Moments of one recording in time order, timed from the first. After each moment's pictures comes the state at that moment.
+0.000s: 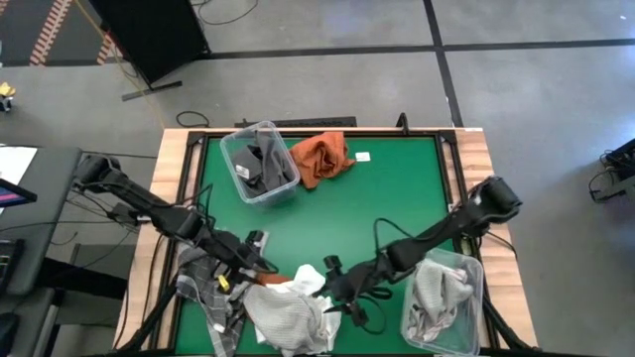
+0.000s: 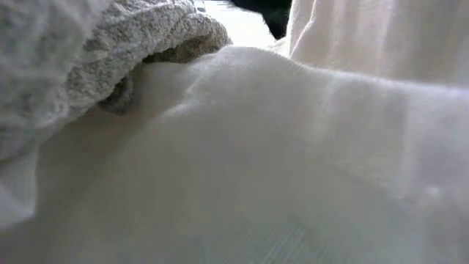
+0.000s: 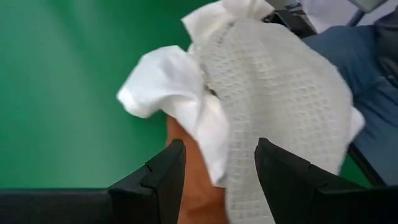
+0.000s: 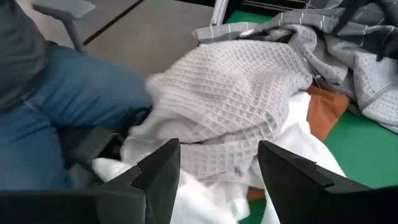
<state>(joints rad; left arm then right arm) -0.46 1.11 0.63 -0.12 0.02 -0.13 0.48 1.78 1.12 0.15 0.01 0.05</state>
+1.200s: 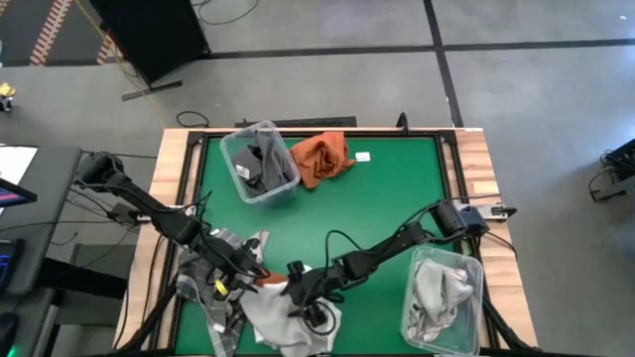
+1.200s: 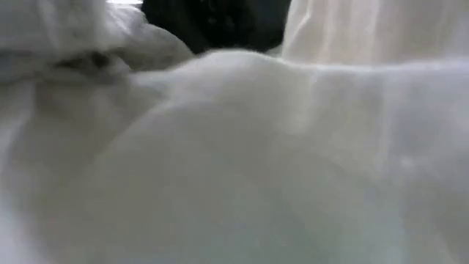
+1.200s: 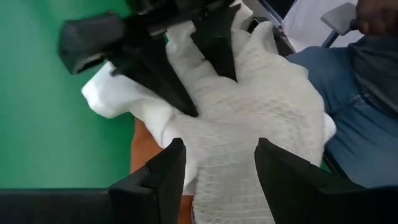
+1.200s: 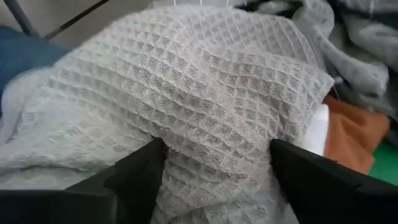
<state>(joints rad) -0.54 1.11 0.50 0.09 0.00 -0.25 0.38 2.23 1.47 0.24 -0.03 -0.04</state>
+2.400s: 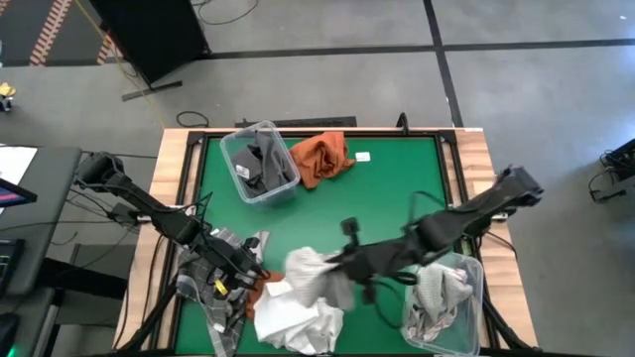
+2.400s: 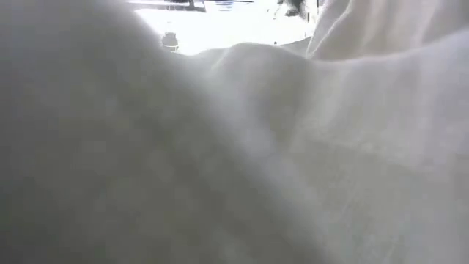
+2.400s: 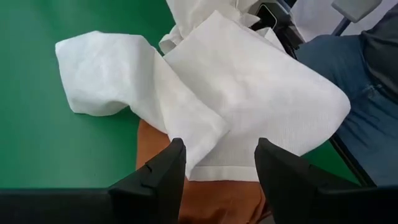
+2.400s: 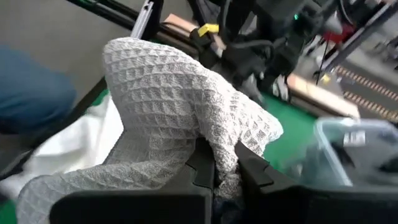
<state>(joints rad) -0.54 1.11 0.50 0.06 -0.01 -0.22 0.49 1.58 1.50 -0.44 0.36 -0.17</state>
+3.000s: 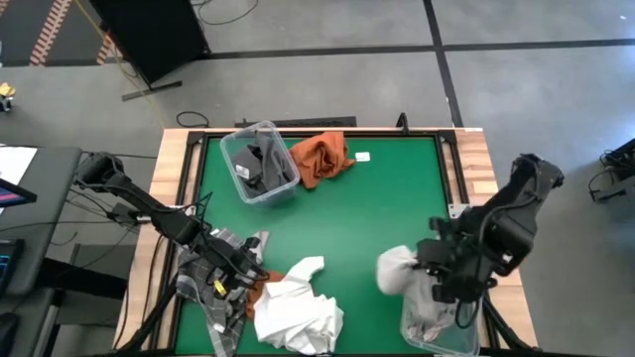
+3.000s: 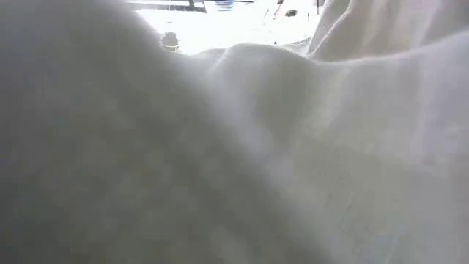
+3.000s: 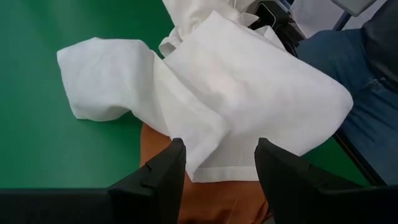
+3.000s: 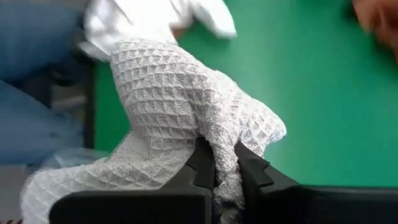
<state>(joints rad) -0.54 1.11 0.50 0.06 -0.02 -0.18 0.82 1.33 1.50 -1.32 0.42 0.84</state>
